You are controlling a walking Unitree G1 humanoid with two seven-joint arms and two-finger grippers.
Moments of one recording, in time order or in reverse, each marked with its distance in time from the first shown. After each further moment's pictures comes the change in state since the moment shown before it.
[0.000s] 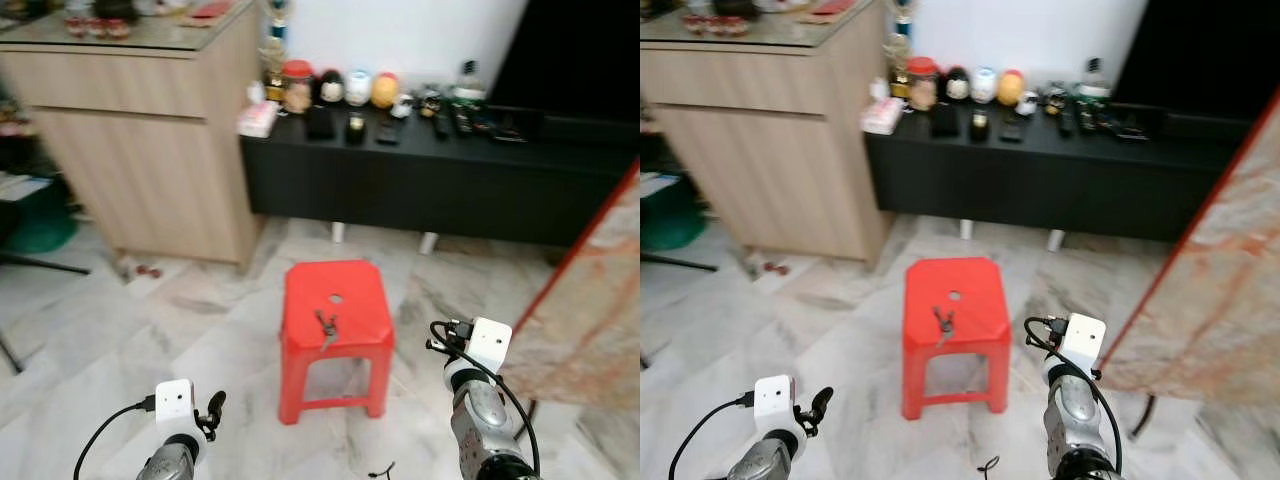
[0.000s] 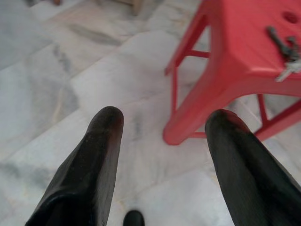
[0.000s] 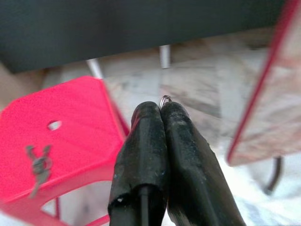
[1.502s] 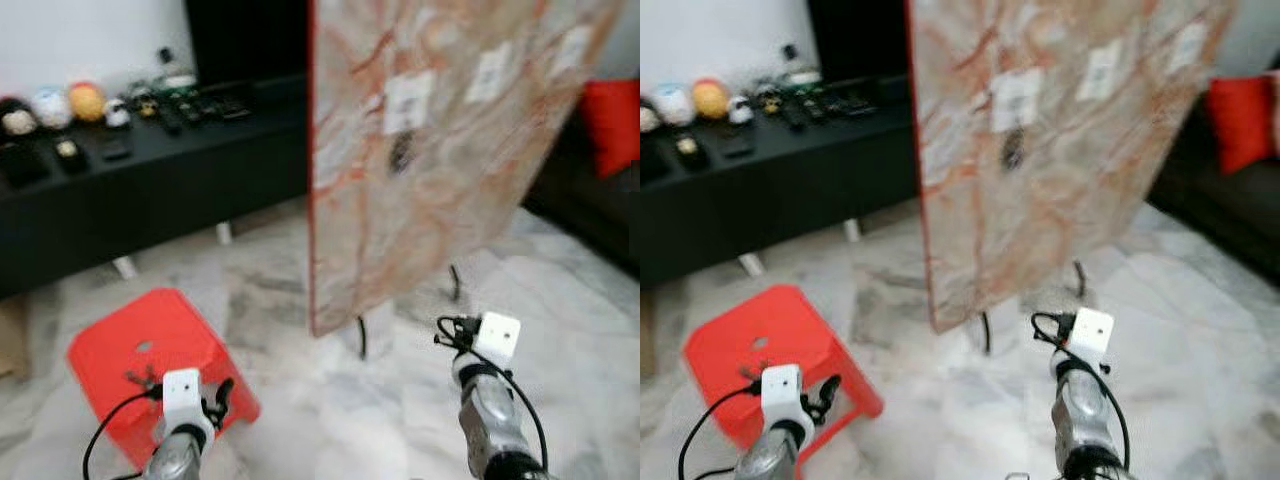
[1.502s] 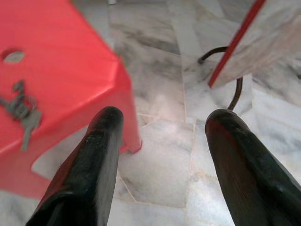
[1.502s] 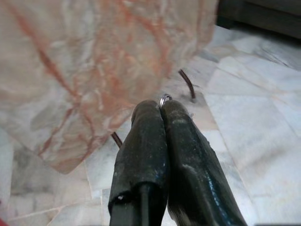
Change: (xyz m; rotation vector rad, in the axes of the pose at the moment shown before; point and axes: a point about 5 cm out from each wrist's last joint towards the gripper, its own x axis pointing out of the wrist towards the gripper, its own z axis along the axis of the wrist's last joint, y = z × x) left arm 0.004 -0.006 0.012 0.010 -0.055 -0.035; right arm 0.002 -0.002 0.004 -0.017 -0.015 -0.003
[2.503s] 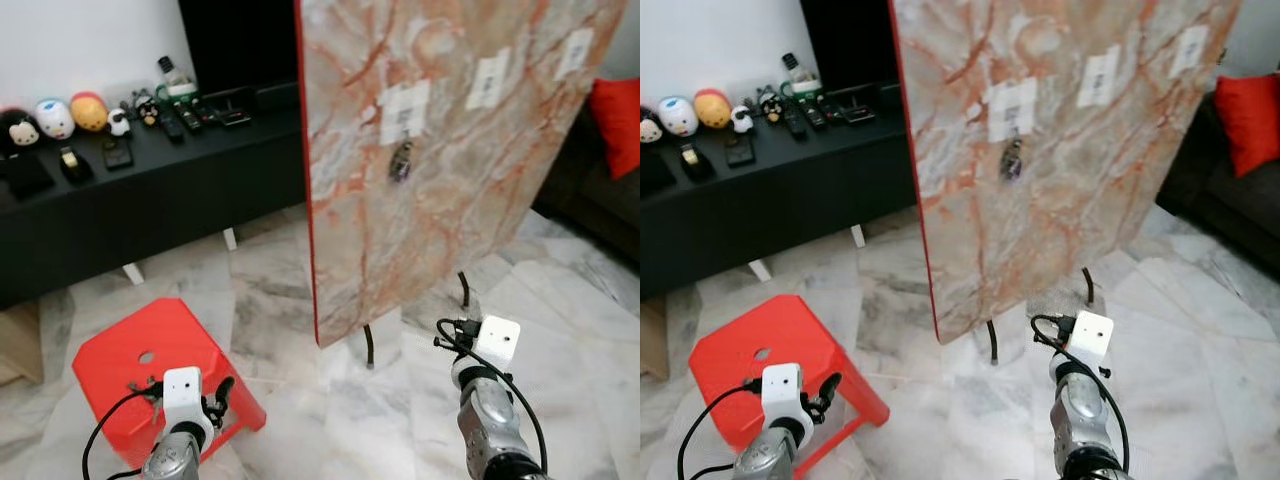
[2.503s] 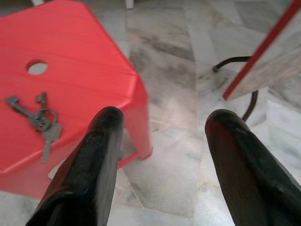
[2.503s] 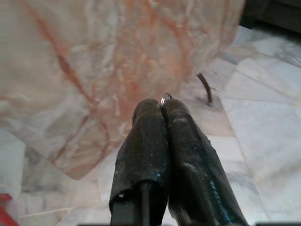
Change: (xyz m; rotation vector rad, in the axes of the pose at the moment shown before) left arm 0.000 -0.003 0.000 0.013 0.002 -0.016; right arm 0.002 -0.004 0.004 -0.006 -0.010 -0.029
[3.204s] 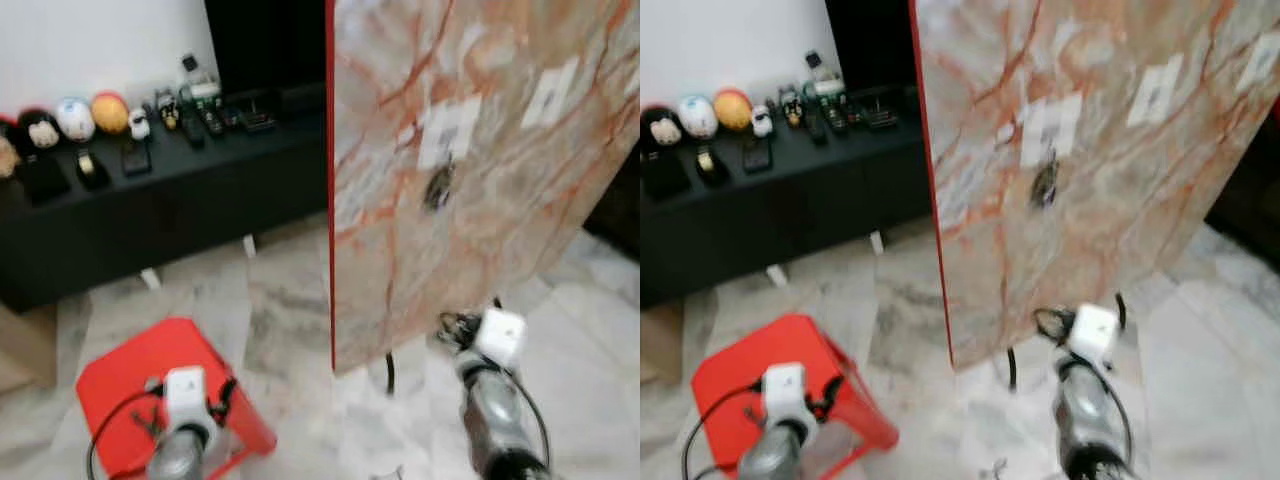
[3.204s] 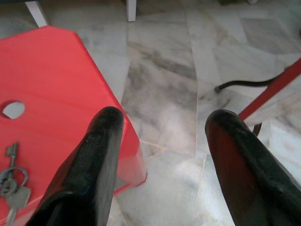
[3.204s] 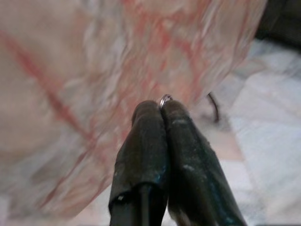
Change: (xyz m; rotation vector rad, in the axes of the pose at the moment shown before) left arm 0.004 -0.010 0.006 0.004 -0.020 -0.030; right arm 0.001 -0.012 0.005 -0.004 -0.017 -0.039
